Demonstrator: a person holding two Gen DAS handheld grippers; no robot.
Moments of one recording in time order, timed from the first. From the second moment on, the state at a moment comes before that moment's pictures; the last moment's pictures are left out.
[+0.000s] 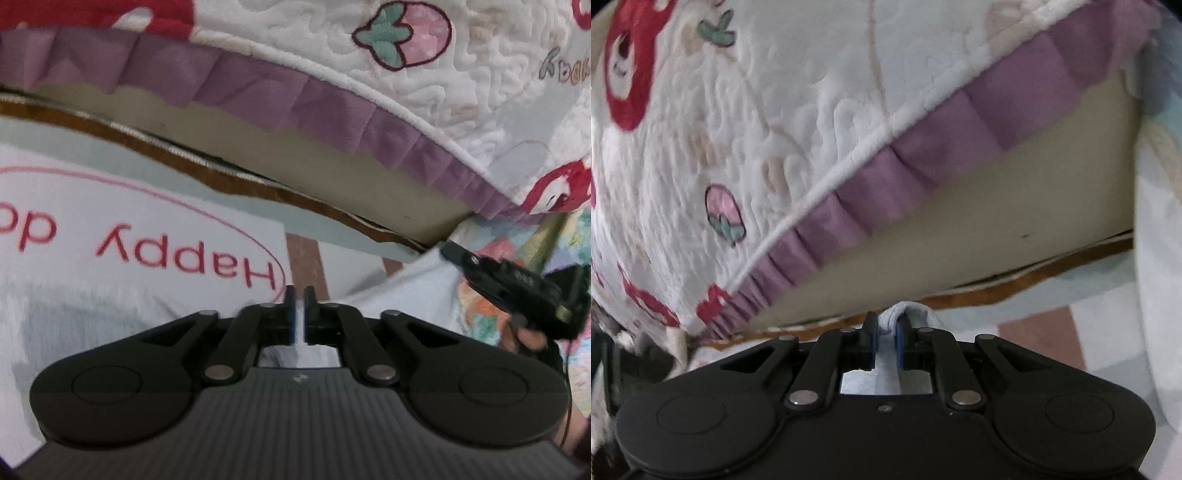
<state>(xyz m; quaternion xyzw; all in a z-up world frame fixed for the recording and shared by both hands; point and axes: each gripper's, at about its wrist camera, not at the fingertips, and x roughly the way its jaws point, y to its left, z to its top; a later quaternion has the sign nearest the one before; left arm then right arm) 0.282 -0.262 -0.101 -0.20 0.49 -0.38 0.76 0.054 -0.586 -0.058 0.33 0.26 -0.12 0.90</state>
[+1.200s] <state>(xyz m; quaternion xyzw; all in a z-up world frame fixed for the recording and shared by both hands) 0.235 -0.206 -0.091 -0.08 0.44 -0.28 0.85 -0.001 -0.545 -0.106 0.08 0.40 -0.37 0.84</state>
